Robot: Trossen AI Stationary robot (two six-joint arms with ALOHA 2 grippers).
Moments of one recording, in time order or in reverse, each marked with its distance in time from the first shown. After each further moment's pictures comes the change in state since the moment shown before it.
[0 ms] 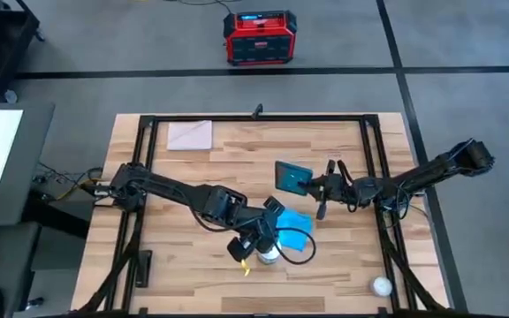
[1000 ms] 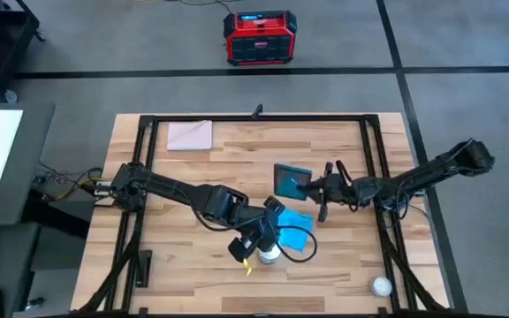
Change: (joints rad) left arm 0.001 0.009 -0.001 0.001 0.017 -0.033; right arm -0.002 0.000 0.001 -0.008 -0.091 0.101
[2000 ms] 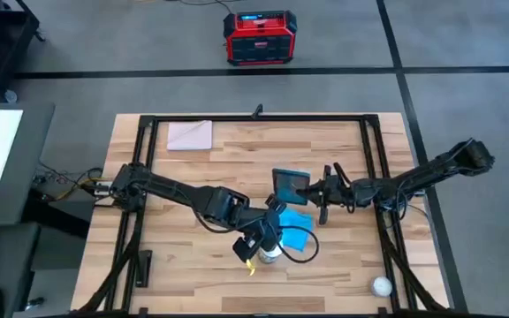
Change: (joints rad) left arm 0.000 0.003 -0.002 0.055 -0.084 -0.007; right arm 0.009 0.000 0.000 -0.055 -0.018 0.051
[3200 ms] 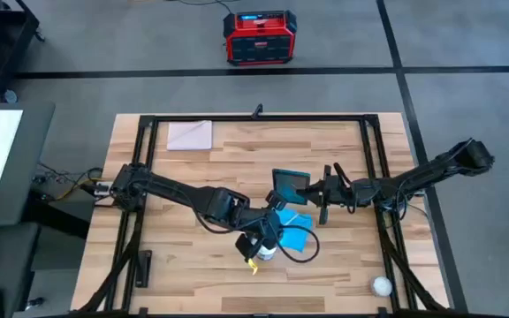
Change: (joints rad) left arm -0.003 -0.011 0.000 -0.006 -0.136 0.017; right arm 0.000 0.000 0.000 0.005 0.004 -0.014
